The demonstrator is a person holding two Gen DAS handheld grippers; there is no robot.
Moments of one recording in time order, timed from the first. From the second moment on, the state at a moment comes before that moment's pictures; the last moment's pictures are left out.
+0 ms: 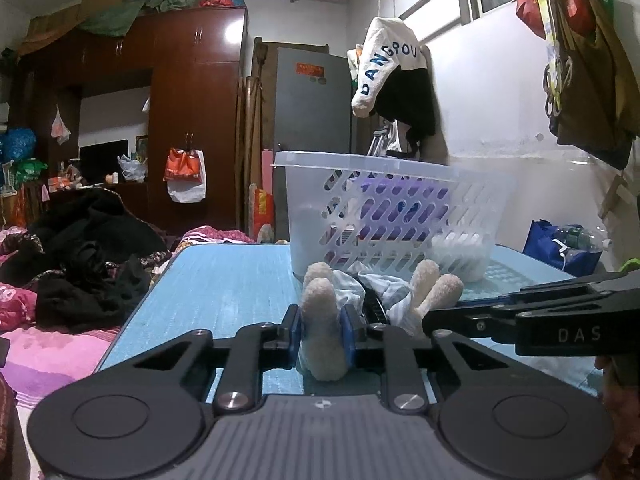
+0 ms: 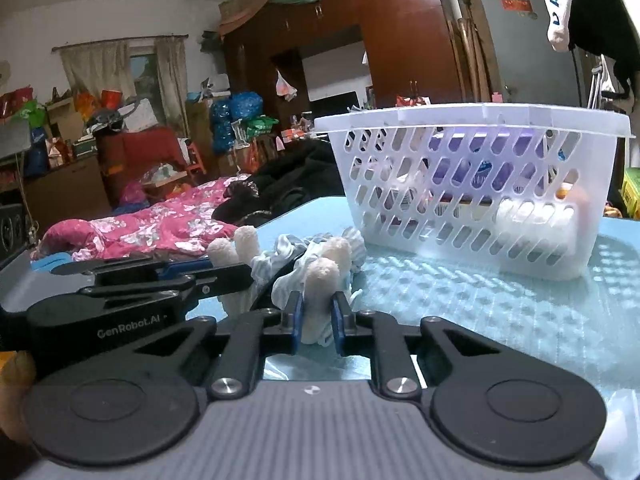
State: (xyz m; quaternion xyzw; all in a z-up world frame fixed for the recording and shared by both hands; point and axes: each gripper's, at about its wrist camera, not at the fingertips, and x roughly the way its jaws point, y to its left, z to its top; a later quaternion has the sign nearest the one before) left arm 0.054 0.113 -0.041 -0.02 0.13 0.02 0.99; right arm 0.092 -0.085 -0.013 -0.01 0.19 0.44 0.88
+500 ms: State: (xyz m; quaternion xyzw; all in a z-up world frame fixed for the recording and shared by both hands) left arm 0.045 0.100 -0.022 -0.01 0.09 0.01 1.00; right arm 0.092 -0.104 0.006 0.01 0.16 0.45 0.88
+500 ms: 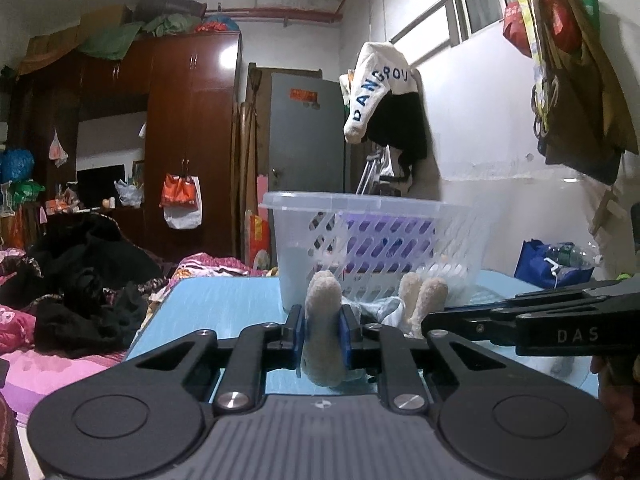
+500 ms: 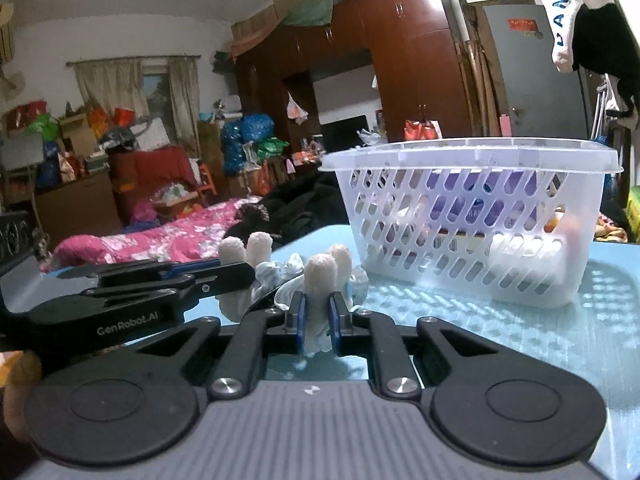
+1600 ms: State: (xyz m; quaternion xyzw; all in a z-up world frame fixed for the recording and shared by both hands) left arm 0.052 0.099 -0.035 -0.01 0.11 0.00 0.99; right arm 0.122 -0.111 -0.005 0.04 0.20 0.46 0.87
